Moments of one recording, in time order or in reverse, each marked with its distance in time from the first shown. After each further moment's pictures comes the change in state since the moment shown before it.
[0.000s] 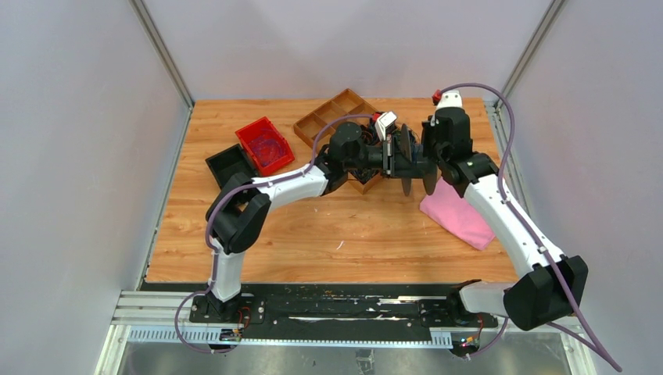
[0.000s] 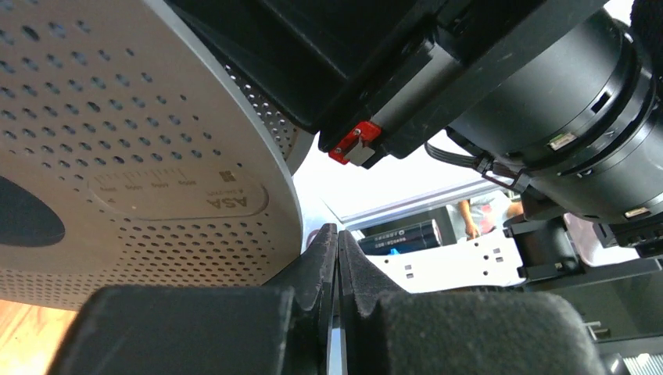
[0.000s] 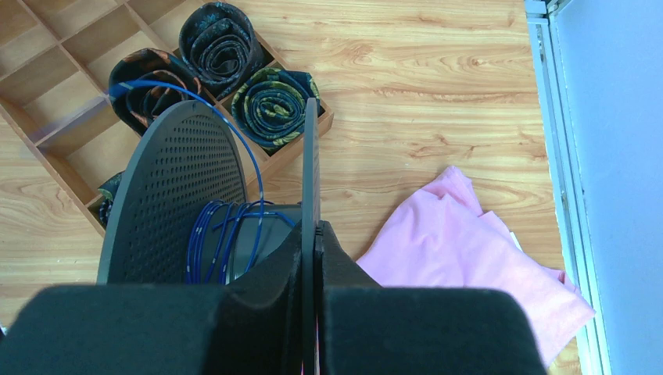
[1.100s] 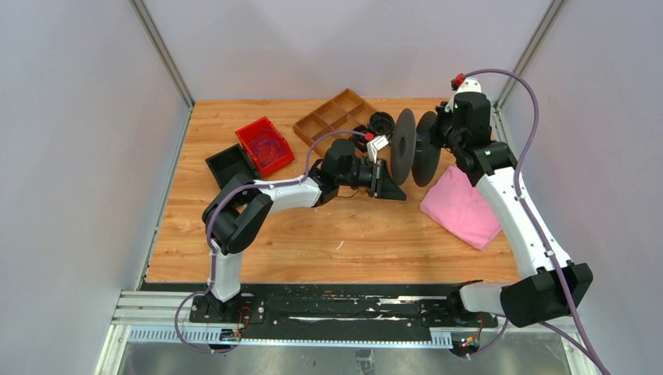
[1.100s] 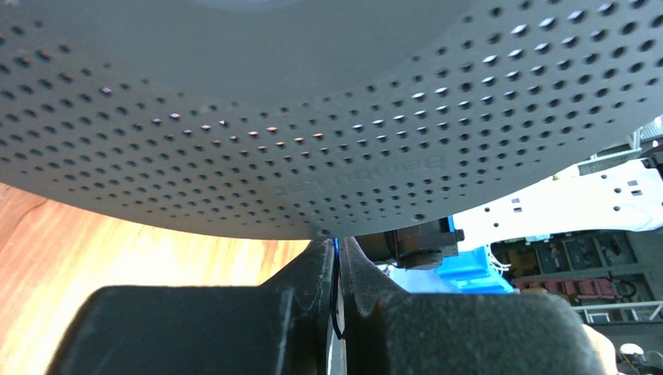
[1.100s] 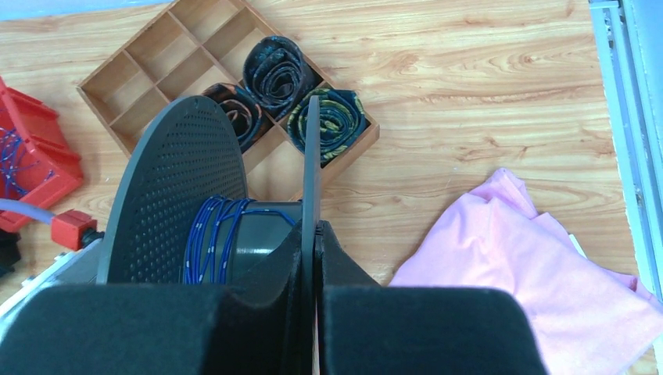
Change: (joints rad) left arm 0.023 -0.018 -0.202 -0.009 0.039 0.270; right arm -0.088 0.013 0.164 -0.127 -0.195 0.136
